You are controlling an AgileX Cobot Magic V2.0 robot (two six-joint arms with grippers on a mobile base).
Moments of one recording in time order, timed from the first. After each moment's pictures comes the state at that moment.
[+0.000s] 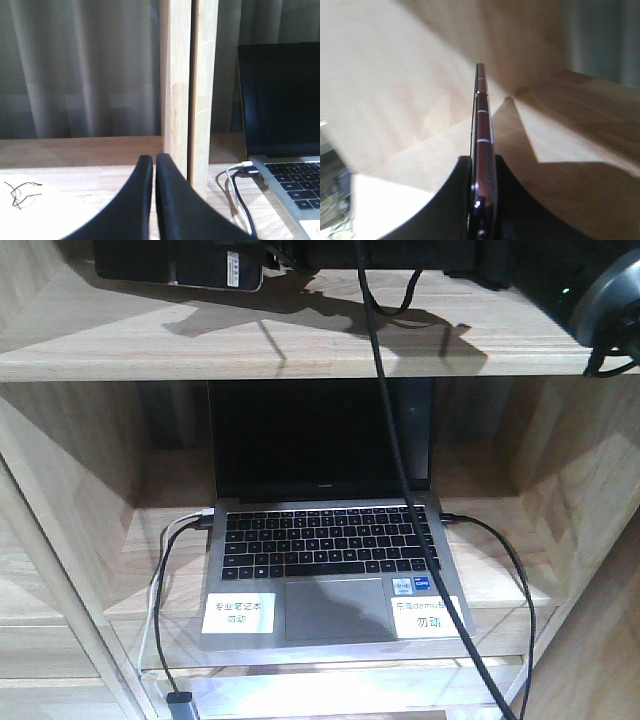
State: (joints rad) left arm 0.03 -0.02 0.03 -0.03 0.09 0.04; right arm 0.40 1.94 -2.01 1.21 0.81 -0.91
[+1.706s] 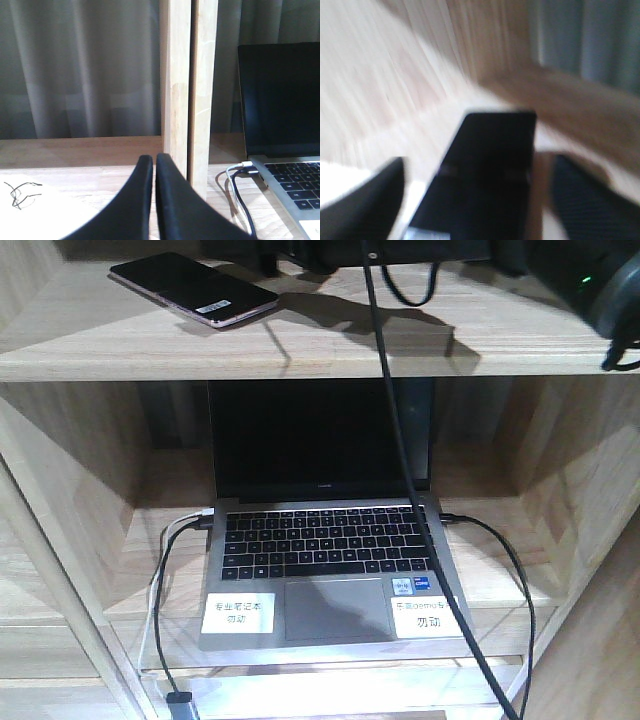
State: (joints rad) left arm 0.03 -0.02 0.03 -0.03 0.09 0.04; right arm 0.40 1.90 -2.01 0.97 0.80 -0.79
